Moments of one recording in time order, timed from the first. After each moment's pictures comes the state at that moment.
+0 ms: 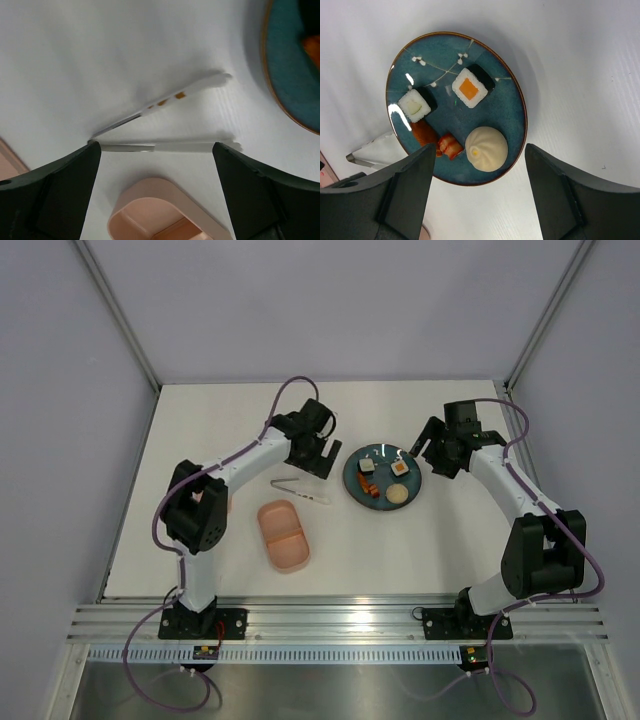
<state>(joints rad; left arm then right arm) -0.59 1.94 1.60 -0.76 -0.15 -0.15 0.14 1.51 1.17 -0.57 -0.02 0.66</state>
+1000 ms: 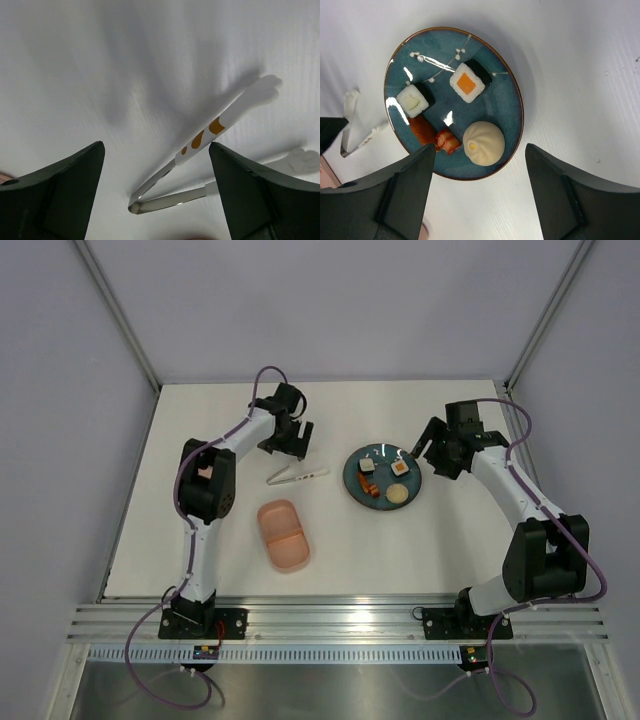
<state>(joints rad) -0.41 2.21 1.80 -0.76 -0.08 -0.09 0.14 1.49 1.17 -0.60 -0.02 0.66</state>
